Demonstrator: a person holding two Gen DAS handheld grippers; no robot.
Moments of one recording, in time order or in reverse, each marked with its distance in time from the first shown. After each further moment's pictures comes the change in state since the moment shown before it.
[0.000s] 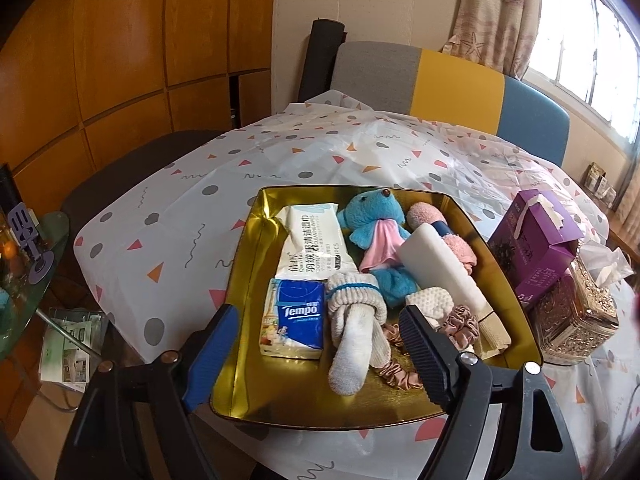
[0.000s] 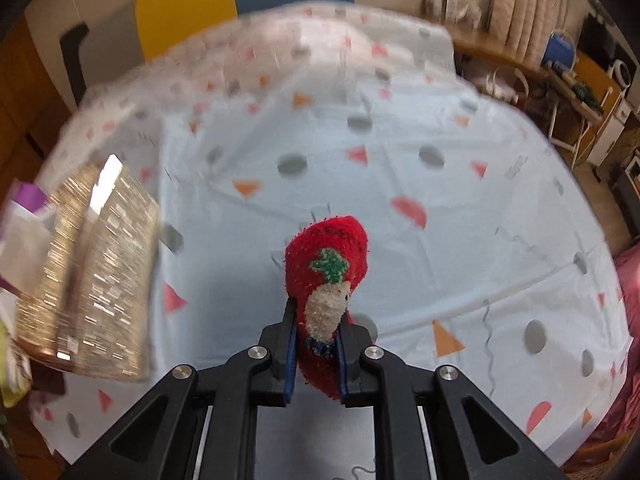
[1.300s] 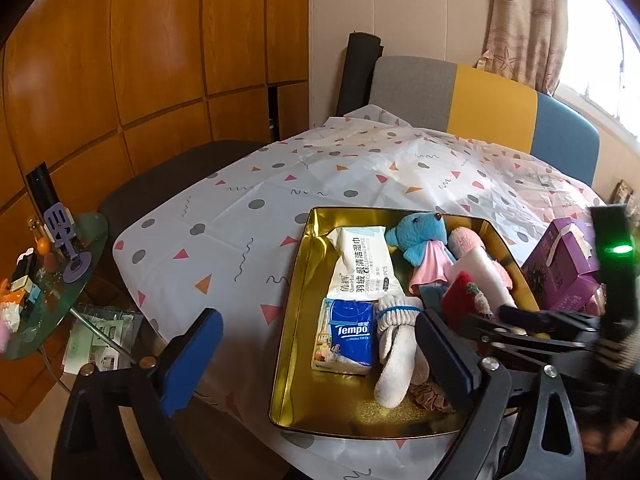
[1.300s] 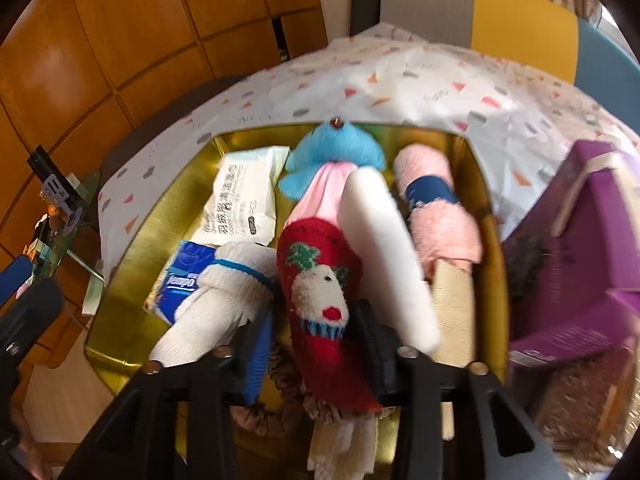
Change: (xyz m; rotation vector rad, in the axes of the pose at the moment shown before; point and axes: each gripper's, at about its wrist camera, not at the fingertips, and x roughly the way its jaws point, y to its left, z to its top) left arm -0.015 0.021 0.012 -0.040 -0.047 0.123; right arm 0.039 0.367 -0.089 -0.604 0.059 0.502
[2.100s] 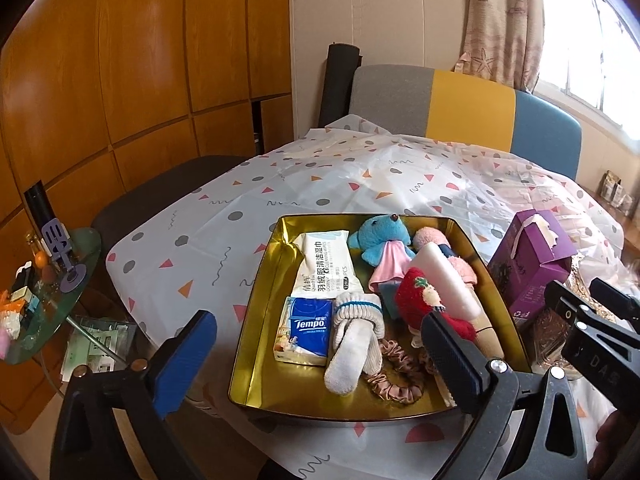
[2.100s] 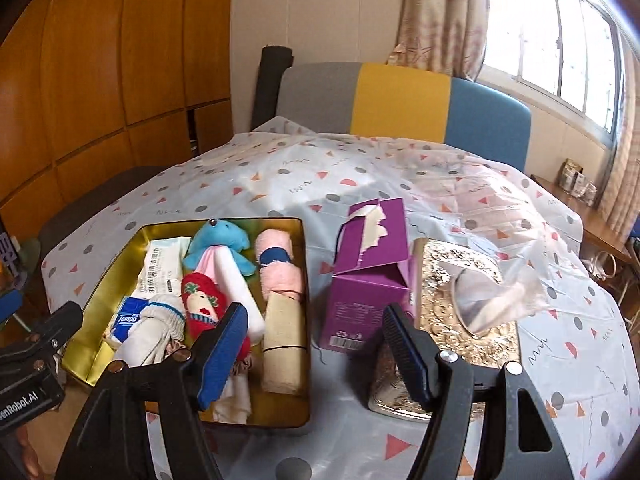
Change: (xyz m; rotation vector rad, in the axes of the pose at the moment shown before) left arm -0.028 -0.037 -0.009 0.040 -0.041 -0.022; right arm -0.116 -0.026 -0.031 0.112 -0.298 -0.365
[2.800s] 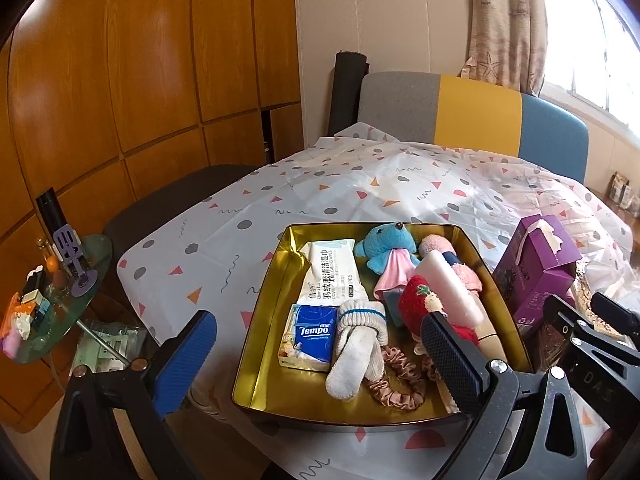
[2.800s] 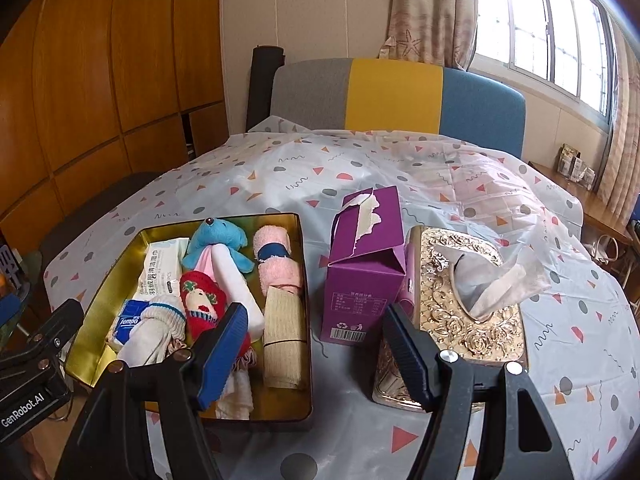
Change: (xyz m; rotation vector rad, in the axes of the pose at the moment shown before) left arm -0.004 -0.006 0.000 0.003 -0.033 0.050; right arm 0.000 -0.003 -0.008 0.031 0.009 0.018
